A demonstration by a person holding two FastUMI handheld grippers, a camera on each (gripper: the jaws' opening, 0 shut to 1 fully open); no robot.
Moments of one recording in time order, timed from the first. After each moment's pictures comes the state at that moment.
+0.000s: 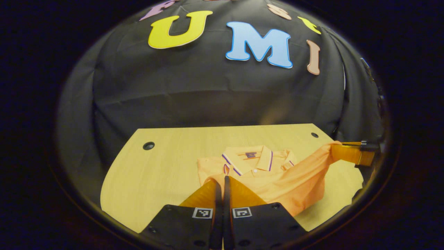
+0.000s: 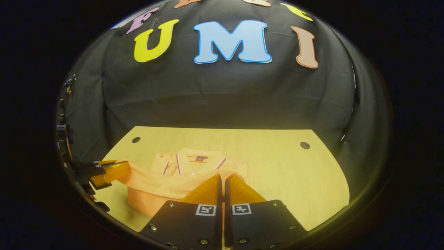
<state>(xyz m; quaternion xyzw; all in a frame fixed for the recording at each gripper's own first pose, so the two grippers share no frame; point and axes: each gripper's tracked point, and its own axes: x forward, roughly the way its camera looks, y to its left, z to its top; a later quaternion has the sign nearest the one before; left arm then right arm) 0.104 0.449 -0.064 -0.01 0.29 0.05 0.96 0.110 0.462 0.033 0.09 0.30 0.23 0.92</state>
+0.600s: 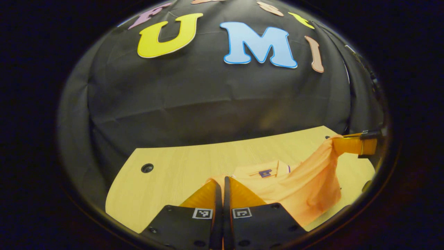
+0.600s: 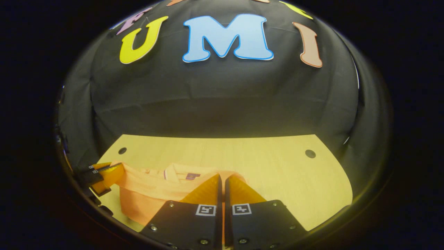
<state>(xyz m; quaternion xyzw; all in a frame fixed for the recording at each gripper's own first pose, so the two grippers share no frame) 0.188 0.479 -0.081 0.02 0.25 0.06 0.97 0.189 0.484 0.015 0.09 0.29 0.21 0.93</state>
